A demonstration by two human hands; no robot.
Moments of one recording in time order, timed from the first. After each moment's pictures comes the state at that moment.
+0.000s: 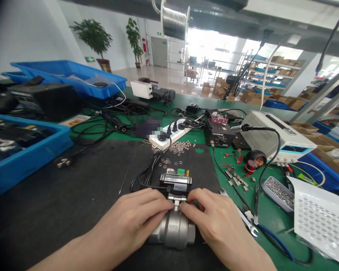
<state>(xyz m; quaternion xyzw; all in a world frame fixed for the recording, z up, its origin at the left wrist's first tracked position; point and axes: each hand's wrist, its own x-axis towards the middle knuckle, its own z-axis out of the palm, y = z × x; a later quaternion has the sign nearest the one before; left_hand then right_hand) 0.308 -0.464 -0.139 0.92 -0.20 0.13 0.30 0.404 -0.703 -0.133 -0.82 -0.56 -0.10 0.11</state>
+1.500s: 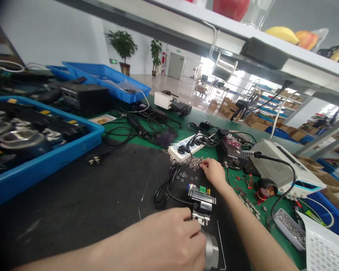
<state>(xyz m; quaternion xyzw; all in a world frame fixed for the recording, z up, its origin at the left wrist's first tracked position) 0.300 -0.455 -0.094 0.87 -0.42 0.24 0.05 0.571 -0.585 -0.175 -0.96 -0.26 0.01 0.11</state>
